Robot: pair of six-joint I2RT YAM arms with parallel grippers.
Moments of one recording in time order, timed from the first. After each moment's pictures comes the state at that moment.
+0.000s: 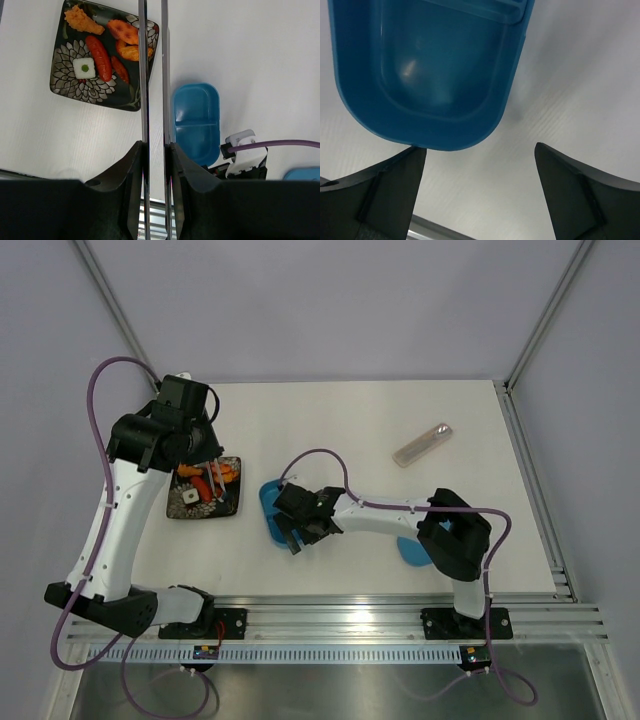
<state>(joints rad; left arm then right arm) -0.33 1.31 1.76 -1.34 -0.30 -0.58 1.10 1.90 1.35 -0.61 0.21 0.48</state>
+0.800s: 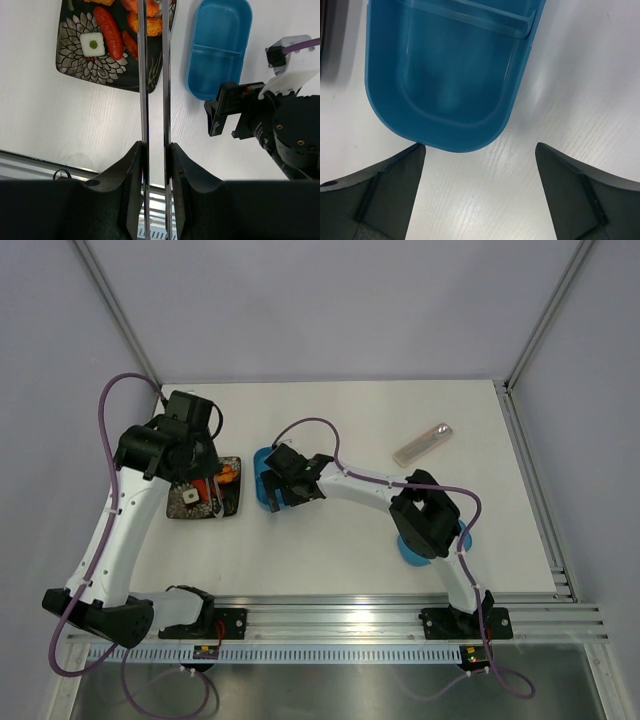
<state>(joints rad) -0.33 1.25 1.61 -1.35 -0.30 -0.57 0.96 2.17 1.71 -0.55 0.18 0.53</state>
